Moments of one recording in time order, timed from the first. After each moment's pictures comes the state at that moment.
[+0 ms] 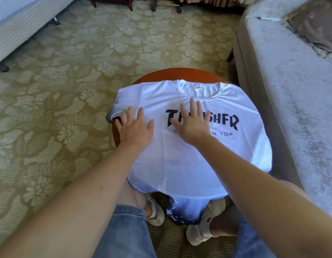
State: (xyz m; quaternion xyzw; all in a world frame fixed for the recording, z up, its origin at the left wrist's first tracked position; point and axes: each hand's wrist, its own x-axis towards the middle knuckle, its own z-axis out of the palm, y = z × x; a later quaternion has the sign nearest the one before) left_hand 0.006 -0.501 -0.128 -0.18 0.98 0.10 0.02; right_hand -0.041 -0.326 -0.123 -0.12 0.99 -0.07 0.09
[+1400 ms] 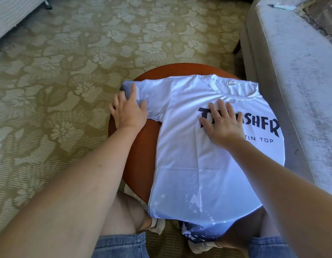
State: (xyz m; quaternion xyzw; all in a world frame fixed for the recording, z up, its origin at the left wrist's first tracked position) left_hand -0.074 -0.538 -0.149 -0.24 0.95 0.19 -0.09; right_hand -0.092 -0.266 -0.153 -0.07 1.00 -0.01 0.06
